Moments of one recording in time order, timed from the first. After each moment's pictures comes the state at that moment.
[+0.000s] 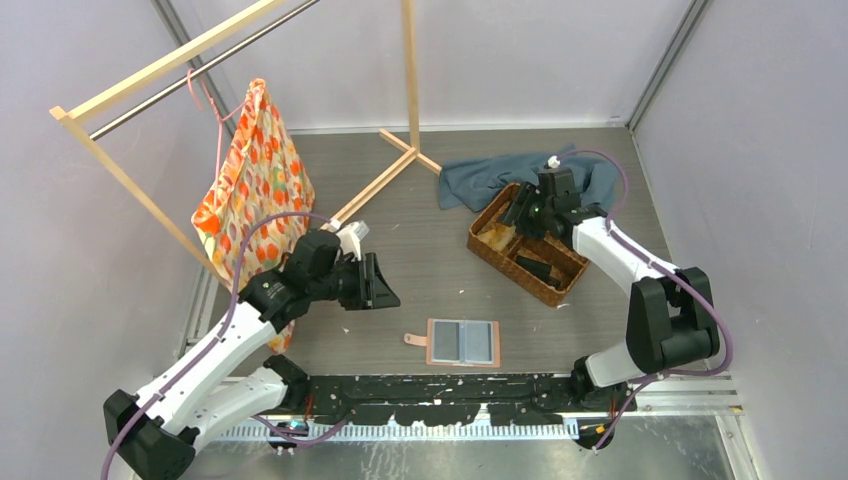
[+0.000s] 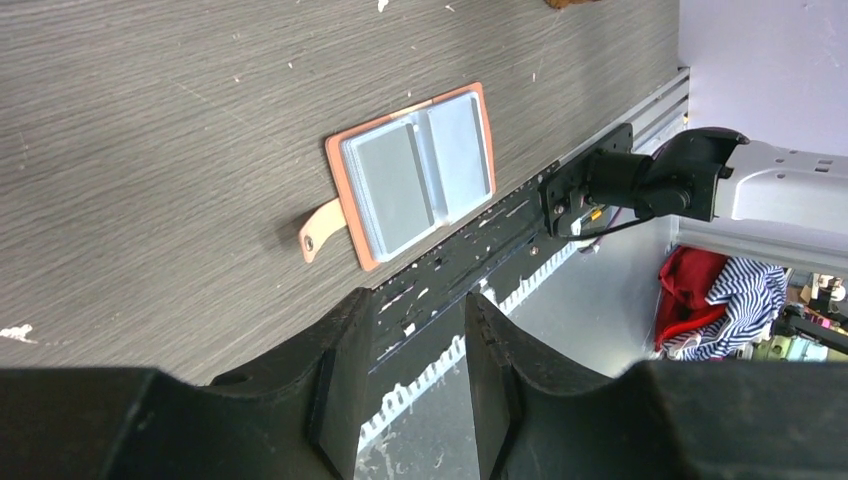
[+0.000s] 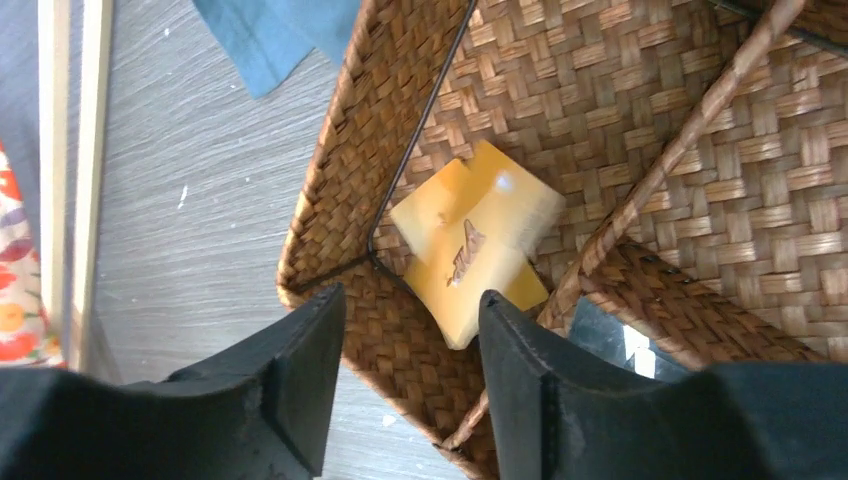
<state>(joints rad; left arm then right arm) -0.62 0.86 0.77 -0.61 0.38 -0.69 0.24 1.46 0.95 -0.28 -0.11 0.67</state>
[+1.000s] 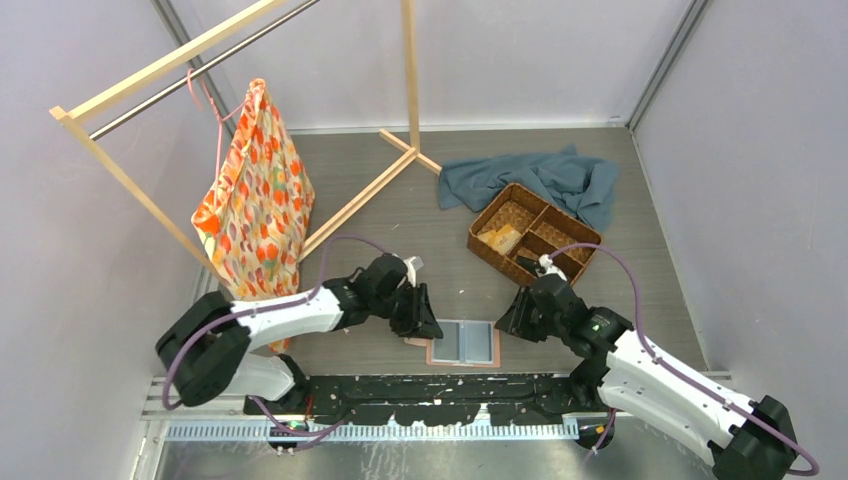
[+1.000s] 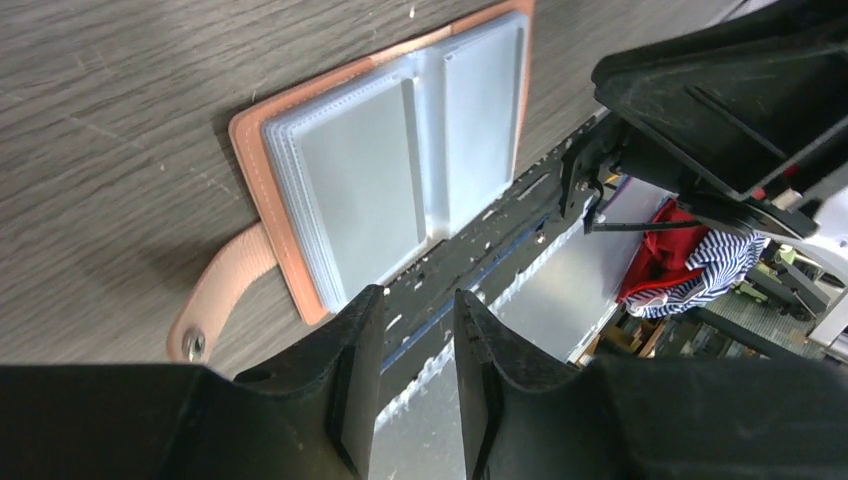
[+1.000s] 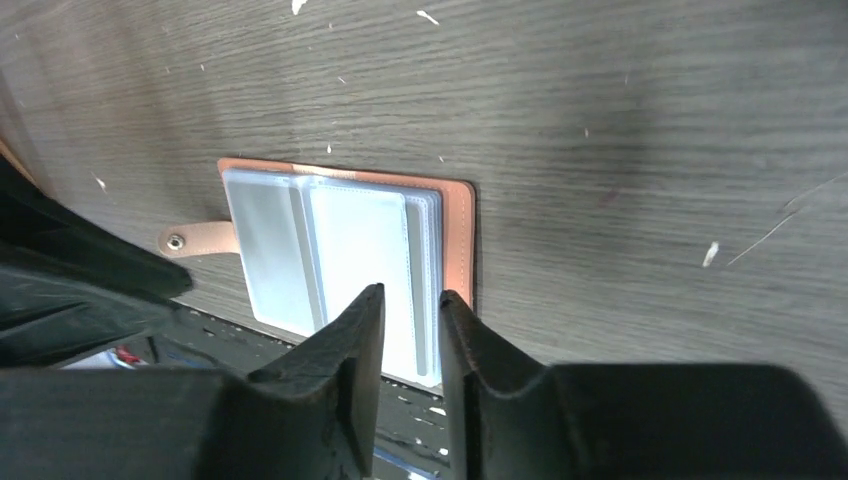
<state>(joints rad) -0.86 1.29 0.60 -0.11 0.41 -0.97 0.71 0.69 0.38 -0.53 -0.01 0.94</state>
